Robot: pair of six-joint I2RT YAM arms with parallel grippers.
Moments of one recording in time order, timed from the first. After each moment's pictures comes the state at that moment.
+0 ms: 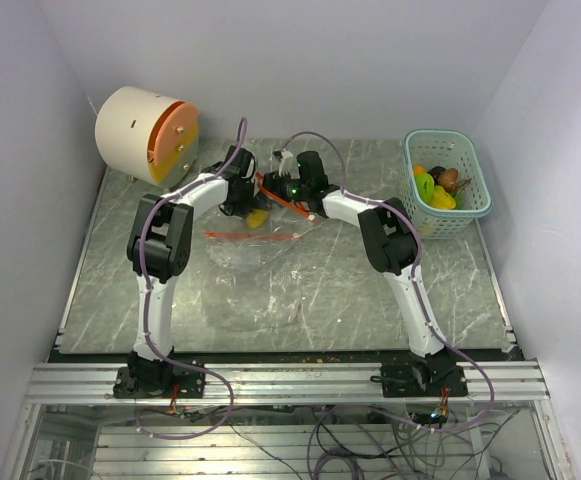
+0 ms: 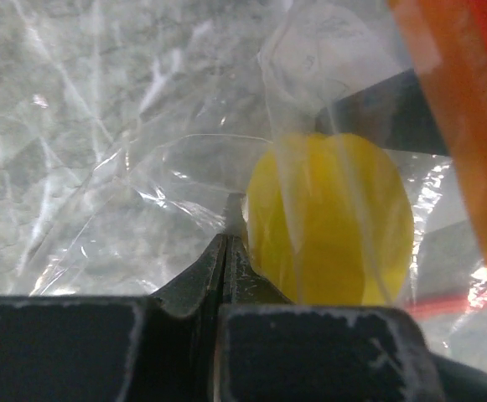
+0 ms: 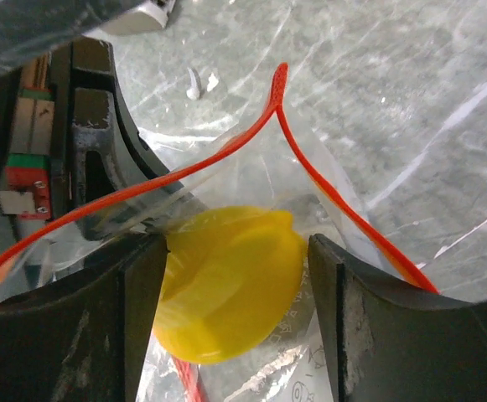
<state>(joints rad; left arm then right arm) -0.36 2.16 1.62 -0.50 -0.01 -0.19 0.50 2.50 1.84 0.24 -0.72 0.35</state>
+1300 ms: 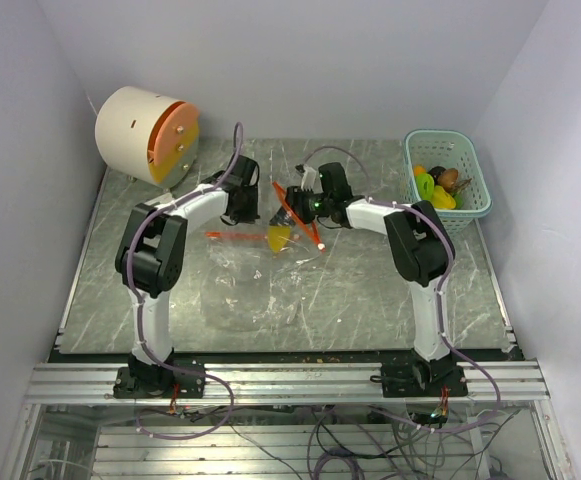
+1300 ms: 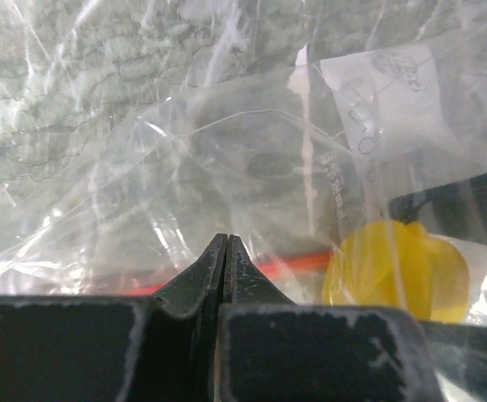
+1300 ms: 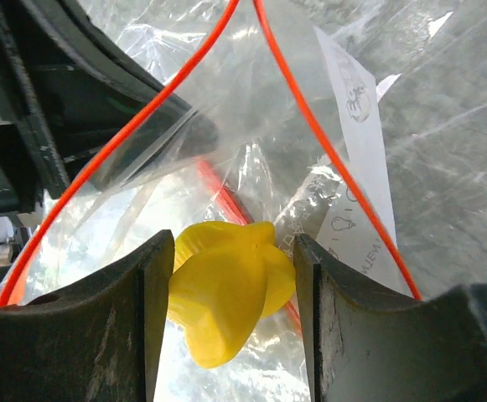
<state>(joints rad) -0.42 2.02 1.43 -0.40 0.00 -0.36 0.46 2.20 1.41 0.17 -0.73 0.38</state>
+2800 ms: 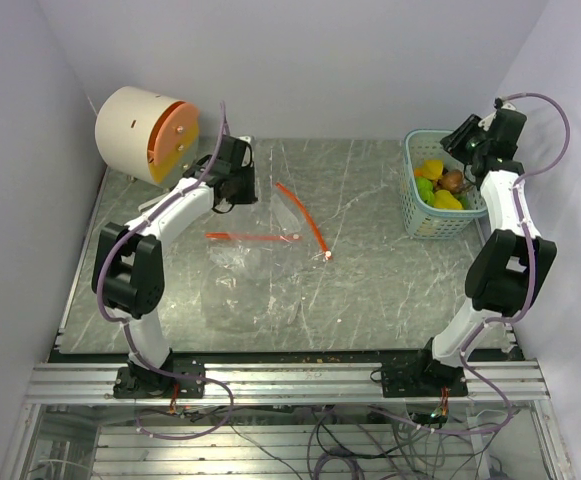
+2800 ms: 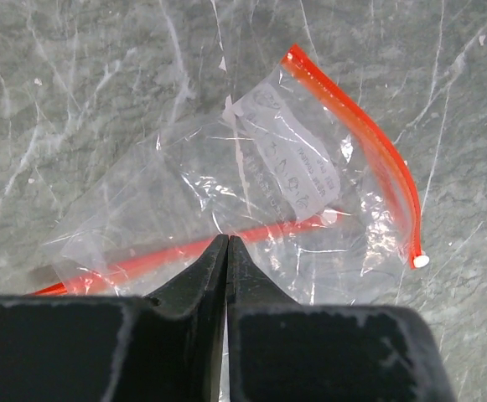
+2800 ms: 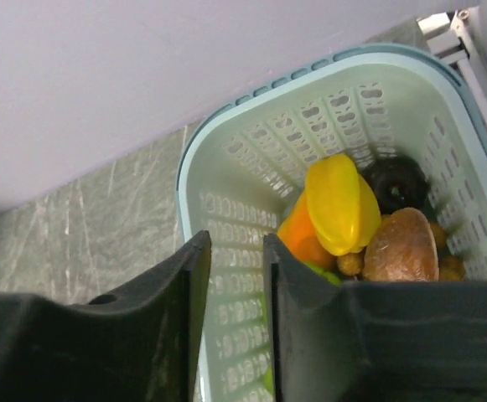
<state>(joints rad) -0.42 1.80 1.47 -0.46 0.03 -0.34 -0.26 1.79 1.58 -0.18 -0.26 0.38</state>
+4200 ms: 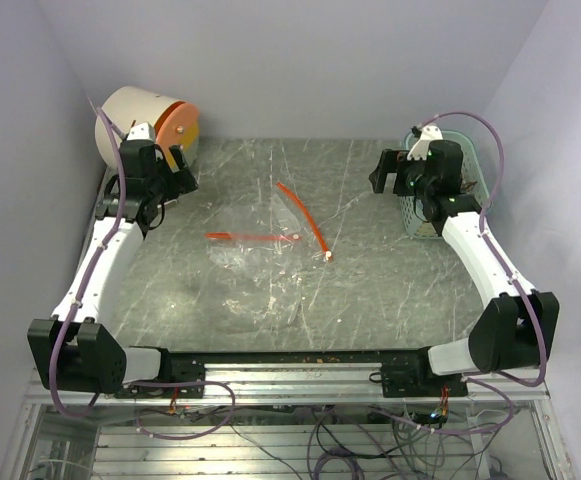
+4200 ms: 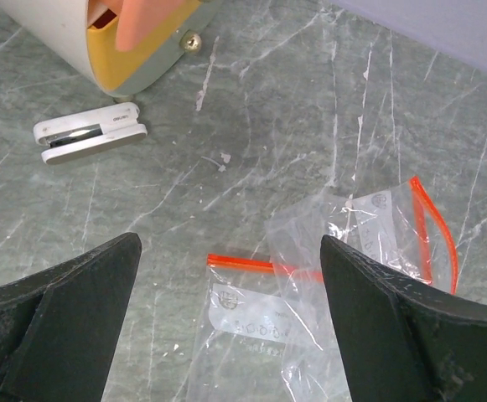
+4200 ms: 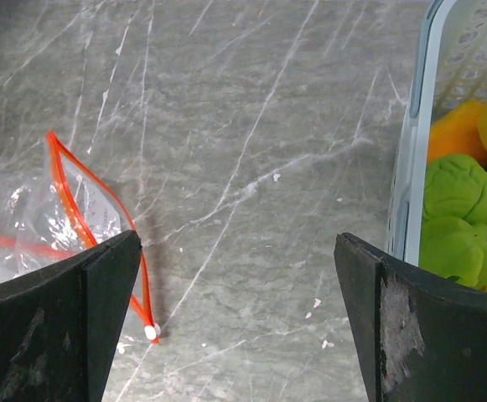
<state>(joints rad) -0.09 1.29 1.19 -0.41 -0.09 -0.39 0.12 1.40 1.17 -0.19 -0.15 0.11</state>
